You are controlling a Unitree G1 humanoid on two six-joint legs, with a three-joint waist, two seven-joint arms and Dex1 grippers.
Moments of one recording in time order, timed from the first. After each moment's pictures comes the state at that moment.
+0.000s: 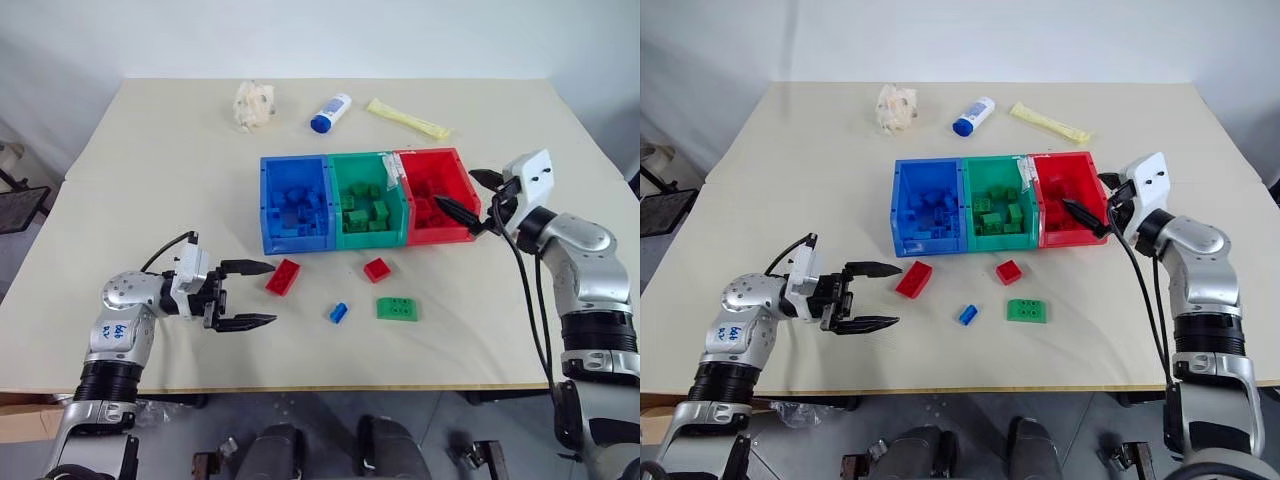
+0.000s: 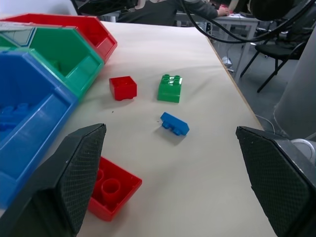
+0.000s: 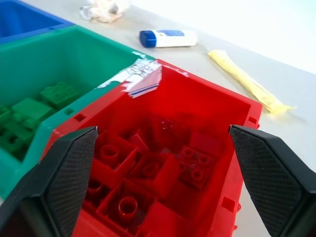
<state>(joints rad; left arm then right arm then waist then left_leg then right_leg) -0.41 0.57 0.07 0.25 -0.47 -0.01 -1.43 -0.66 -0.66 -0.16 0.37 0.28 0.19 0.86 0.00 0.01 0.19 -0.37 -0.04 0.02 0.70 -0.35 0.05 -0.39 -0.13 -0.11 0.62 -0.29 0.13</state>
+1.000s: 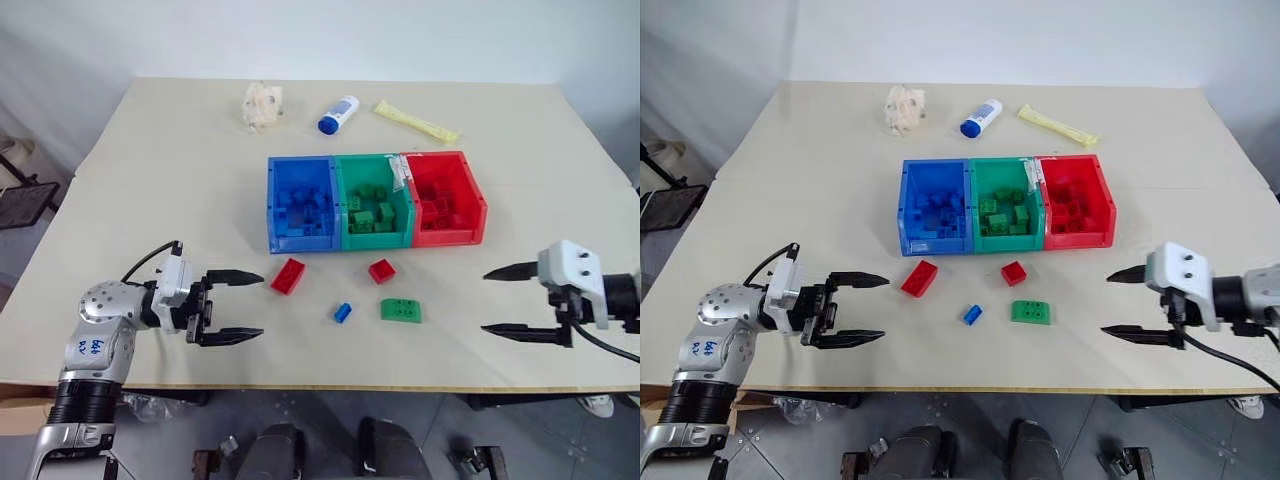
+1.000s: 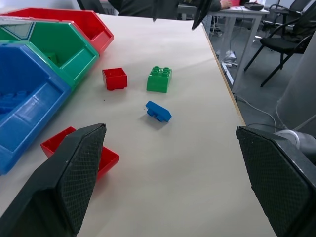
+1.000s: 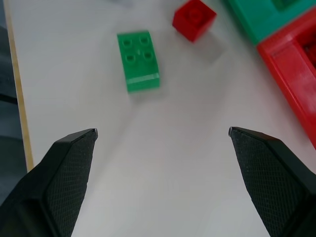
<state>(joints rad) -0.30 0.63 0.11 0.13 -0.50 0.03 -1.43 -0.17 -1.10 -0.17 -0.15 0.38 0.32 1.33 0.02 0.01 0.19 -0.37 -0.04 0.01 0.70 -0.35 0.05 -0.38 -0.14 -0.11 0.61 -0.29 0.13</state>
